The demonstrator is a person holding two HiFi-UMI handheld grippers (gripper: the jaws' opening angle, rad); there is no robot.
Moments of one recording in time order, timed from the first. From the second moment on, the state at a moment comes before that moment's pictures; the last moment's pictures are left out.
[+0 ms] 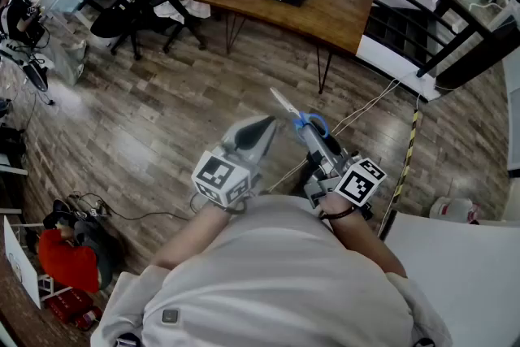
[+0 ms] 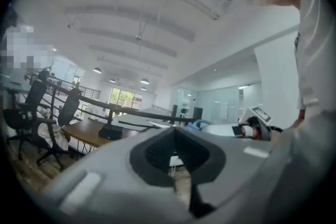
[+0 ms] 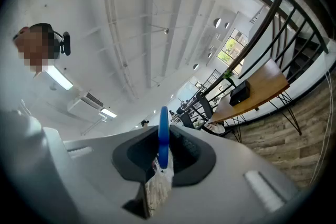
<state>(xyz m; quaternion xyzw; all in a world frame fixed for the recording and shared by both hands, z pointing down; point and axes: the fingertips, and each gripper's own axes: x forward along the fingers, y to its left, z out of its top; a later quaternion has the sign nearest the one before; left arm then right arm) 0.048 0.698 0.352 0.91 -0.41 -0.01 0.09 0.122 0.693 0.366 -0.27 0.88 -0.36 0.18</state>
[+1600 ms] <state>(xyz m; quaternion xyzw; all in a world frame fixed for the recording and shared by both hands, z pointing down) 0.197 0.474 0.359 0.89 -0.44 -0.02 0.10 0.261 0.465 0.369 -0.23 0.89 -0.37 0.16</state>
